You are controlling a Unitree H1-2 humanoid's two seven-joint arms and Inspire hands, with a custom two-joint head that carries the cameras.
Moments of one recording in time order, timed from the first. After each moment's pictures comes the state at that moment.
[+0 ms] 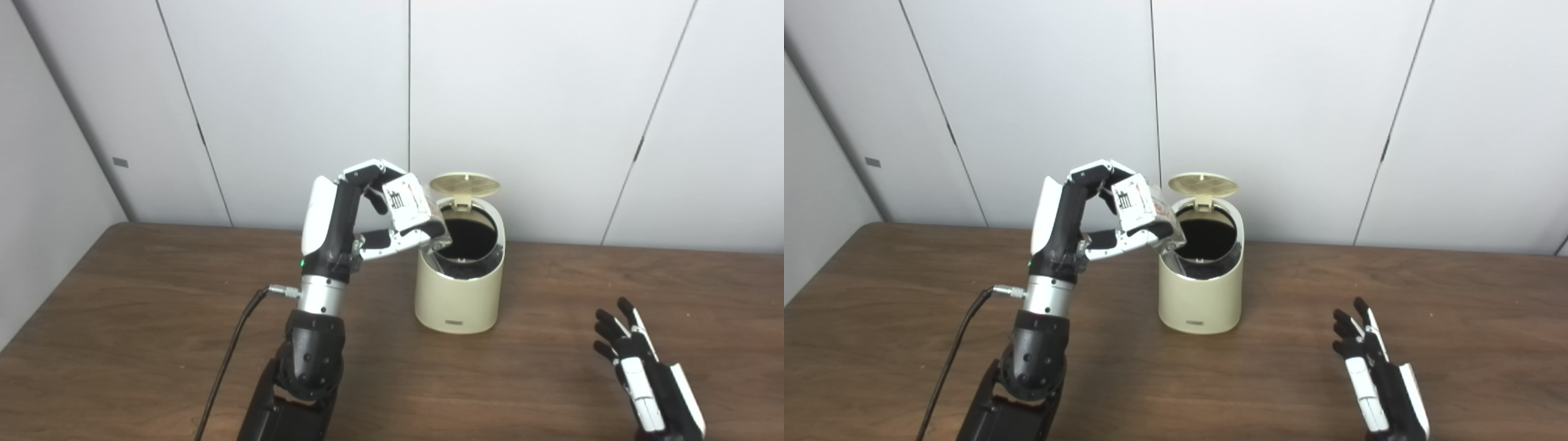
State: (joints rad) left arm -0.47 0.03 -0.08 -0.01 0.47 -0.18 0.20; right arm 0.03 -0.09 -0.04 -0.24 -0.02 0.07 0.02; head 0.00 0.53
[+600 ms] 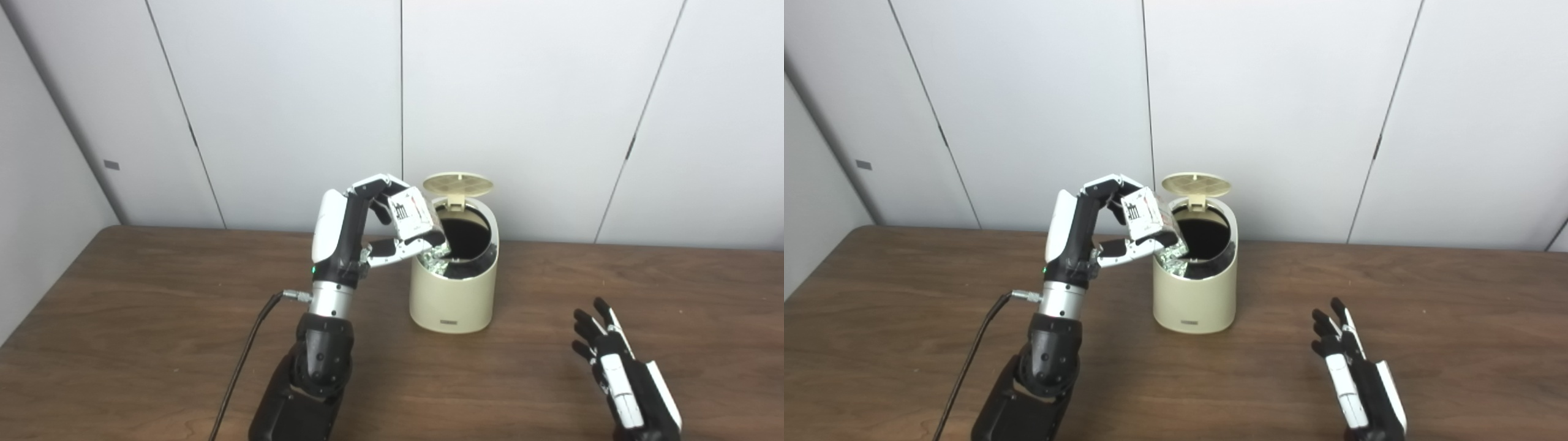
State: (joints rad) left arm -0.51 0.02 -0.09 0.21 0.50 -0.31 0.30; right arm 0.03 -0.07 -0.01 -0.26 -0.01 0.11 0.03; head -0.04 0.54
